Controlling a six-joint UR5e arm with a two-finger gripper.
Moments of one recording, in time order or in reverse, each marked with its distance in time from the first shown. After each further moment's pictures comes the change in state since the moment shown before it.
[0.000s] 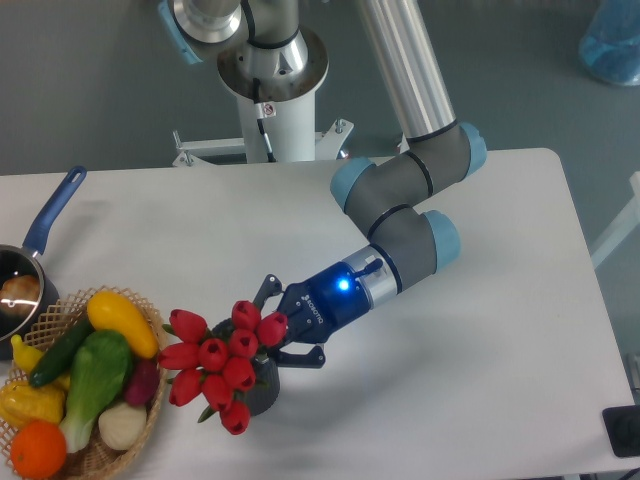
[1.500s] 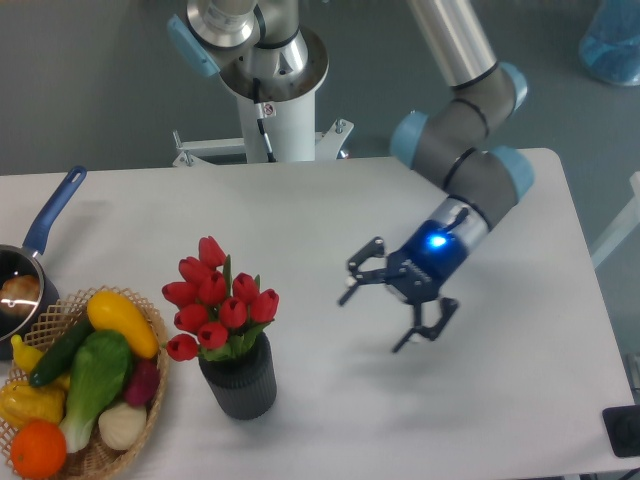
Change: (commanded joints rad) arm 0.331 0.043 -0.041 0.002 0.239 0.035
